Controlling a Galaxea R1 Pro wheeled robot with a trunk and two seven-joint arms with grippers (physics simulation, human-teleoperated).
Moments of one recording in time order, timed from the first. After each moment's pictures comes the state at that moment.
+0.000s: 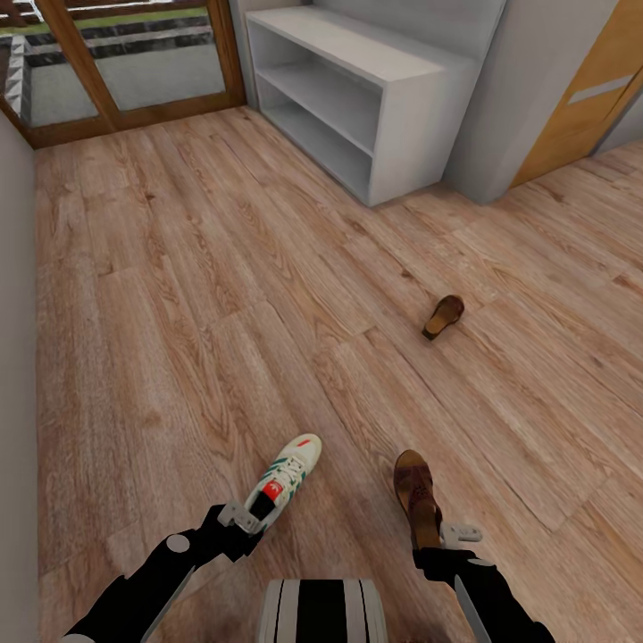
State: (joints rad) left arm -0.44 0.15 -0.37 -0.79 -0.05 0.18 -0.28; right arm -0.33 0.00 -0.06 -0.84 0.00 0.44 -0.01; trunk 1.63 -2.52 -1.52
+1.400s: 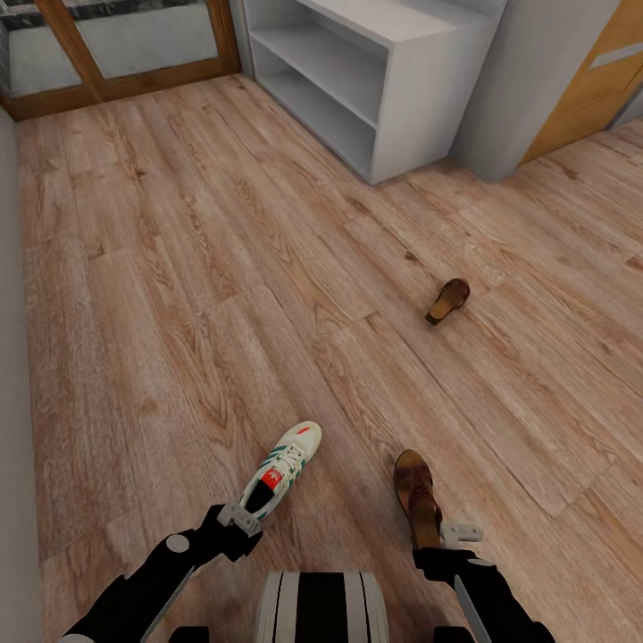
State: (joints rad) left arm -0.44 0.16 -0.37 -0.79 -0.05 0.18 -0.28; right arm -0.33 0.00 -0.06 -0.84 0.00 0.44 -0.01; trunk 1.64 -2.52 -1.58
